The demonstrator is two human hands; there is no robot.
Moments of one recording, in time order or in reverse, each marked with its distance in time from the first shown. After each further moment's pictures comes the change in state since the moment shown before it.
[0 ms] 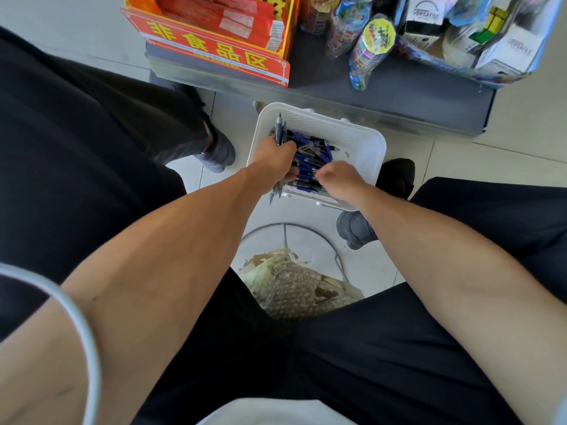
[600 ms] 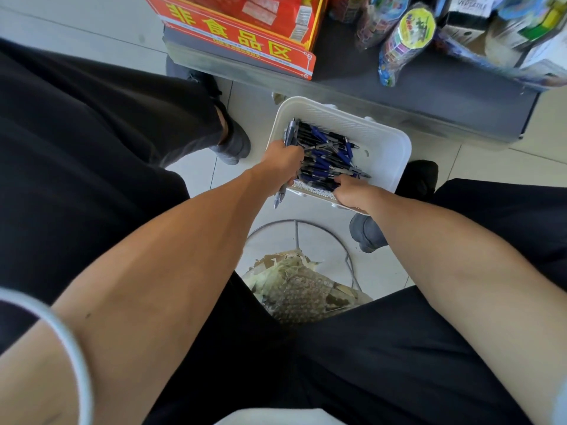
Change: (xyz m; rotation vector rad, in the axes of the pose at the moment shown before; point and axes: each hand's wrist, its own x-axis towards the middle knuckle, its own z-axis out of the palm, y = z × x) left_hand 0.011 -0.012 -0.015 0.005 -0.056 -0.118; right_hand 0.019 0.009 0.017 -0.354 -0.216 0.117
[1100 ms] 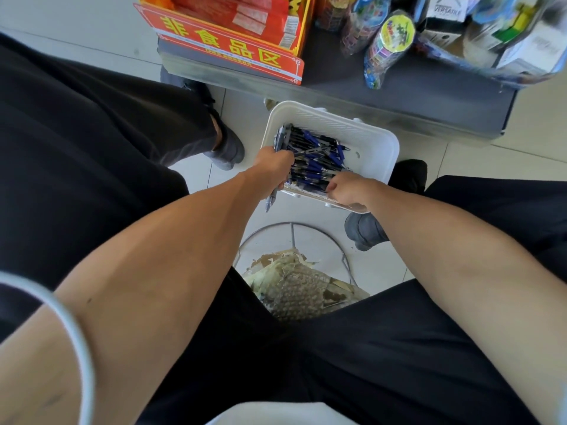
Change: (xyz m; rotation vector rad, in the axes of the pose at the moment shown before) left_hand 0.001 -0.007 0.000 0.025 0.047 -0.017; right_hand -0.010 0.004 -0.015 -0.066 0.002 -0.106
